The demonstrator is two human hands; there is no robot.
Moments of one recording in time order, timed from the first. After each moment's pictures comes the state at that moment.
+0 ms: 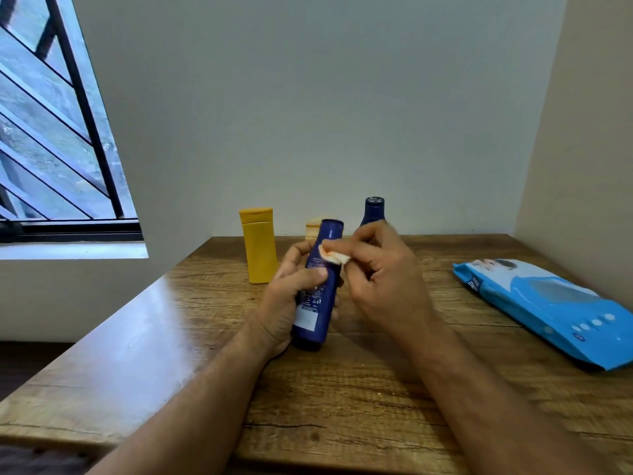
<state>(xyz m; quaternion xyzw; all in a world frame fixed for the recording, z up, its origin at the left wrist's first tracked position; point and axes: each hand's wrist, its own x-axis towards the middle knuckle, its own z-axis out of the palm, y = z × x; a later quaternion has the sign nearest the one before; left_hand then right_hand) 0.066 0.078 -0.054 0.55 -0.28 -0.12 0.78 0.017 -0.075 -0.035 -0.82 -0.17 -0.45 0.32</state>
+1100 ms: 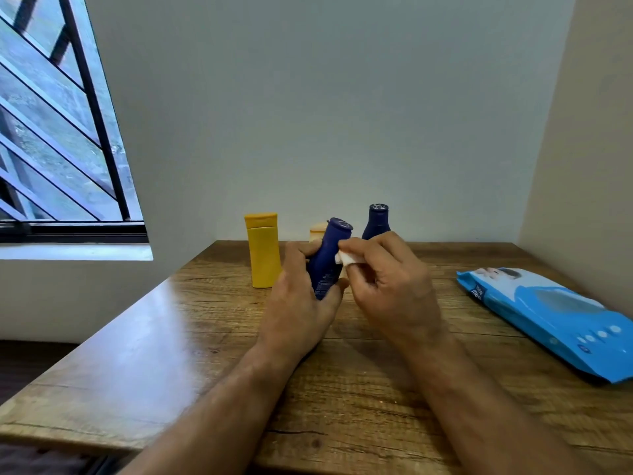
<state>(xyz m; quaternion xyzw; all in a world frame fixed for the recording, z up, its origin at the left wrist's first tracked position) 0.061 0.067 -0.064 0.74 -0.32 0.31 0.50 0.015 -0.074 -0.037 -0.78 -0.17 -0.58 0.19</state>
